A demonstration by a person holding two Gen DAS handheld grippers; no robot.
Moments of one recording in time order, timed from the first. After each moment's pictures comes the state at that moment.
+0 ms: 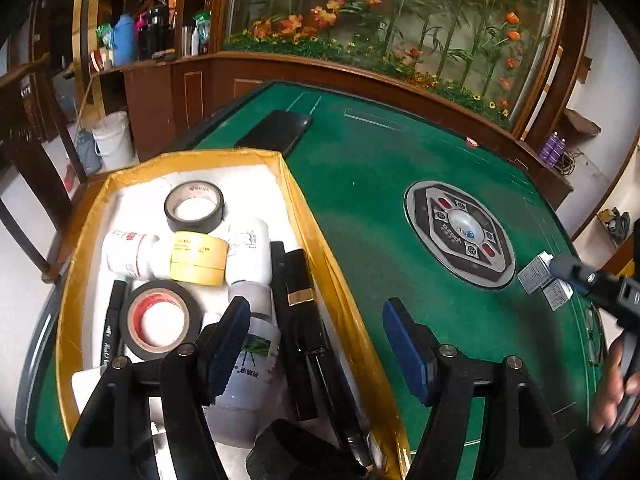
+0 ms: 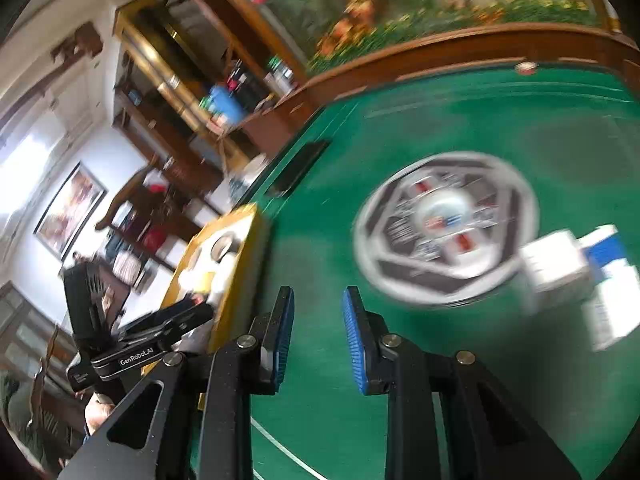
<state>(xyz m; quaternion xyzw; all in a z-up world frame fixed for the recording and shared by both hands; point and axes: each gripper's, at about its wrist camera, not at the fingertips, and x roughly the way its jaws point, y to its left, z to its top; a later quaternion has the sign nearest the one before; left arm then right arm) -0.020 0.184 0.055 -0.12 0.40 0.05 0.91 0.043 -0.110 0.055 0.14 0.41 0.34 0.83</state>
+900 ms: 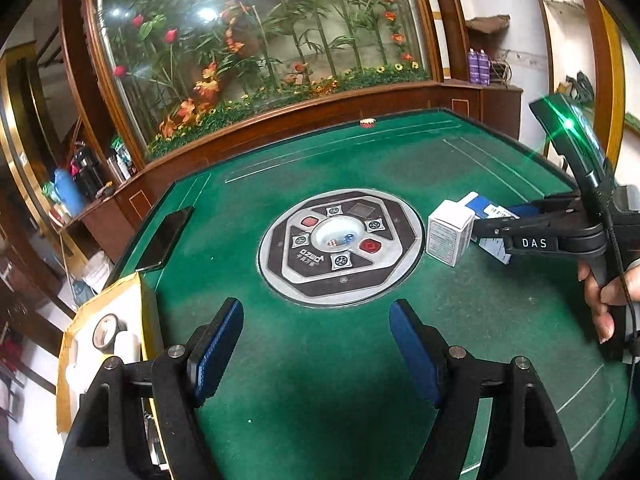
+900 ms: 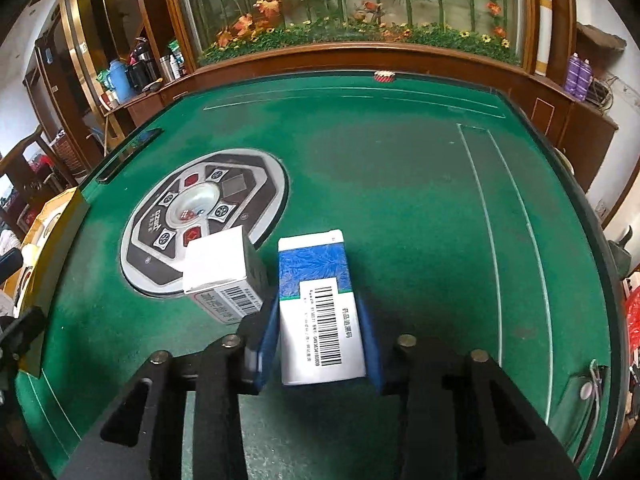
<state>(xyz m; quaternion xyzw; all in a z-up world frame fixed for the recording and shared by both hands) 0.004 -0.012 0.063 0.13 0.33 -0.01 0.93 0.090 -0.206 0.001 -0.01 0.42 0.16 0.89</state>
